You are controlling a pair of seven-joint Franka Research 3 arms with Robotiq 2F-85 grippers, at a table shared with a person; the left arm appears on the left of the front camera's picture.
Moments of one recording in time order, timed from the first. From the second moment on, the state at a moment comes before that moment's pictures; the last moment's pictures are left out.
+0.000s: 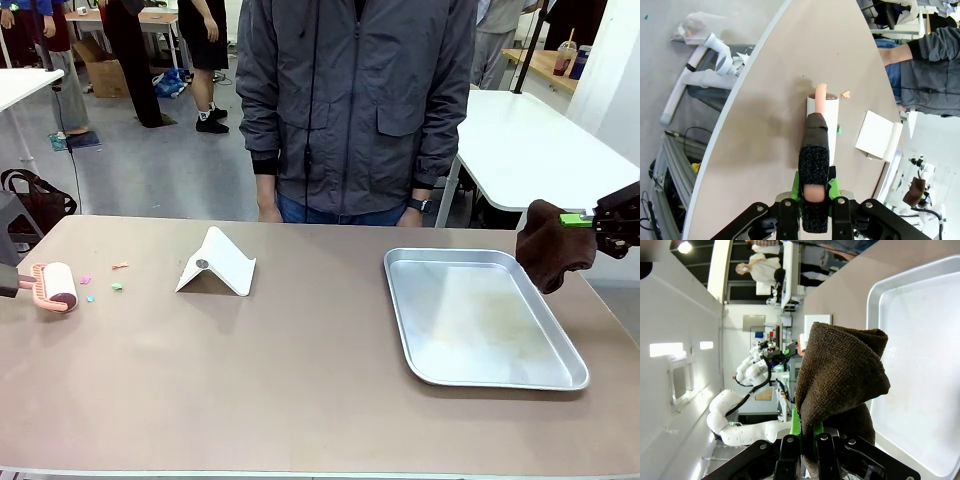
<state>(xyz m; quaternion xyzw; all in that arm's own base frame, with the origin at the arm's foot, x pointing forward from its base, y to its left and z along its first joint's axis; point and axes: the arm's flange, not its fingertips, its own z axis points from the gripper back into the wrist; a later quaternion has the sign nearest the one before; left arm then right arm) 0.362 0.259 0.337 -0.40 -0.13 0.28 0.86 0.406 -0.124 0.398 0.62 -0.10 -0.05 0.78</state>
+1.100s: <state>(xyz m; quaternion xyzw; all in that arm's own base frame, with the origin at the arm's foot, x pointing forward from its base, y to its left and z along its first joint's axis) 0.419 0.178 0.329 -0.41 -0.10 0.24 0.87 0.406 -0.124 0.398 0.62 -0.10 -0.05 0.78</state>
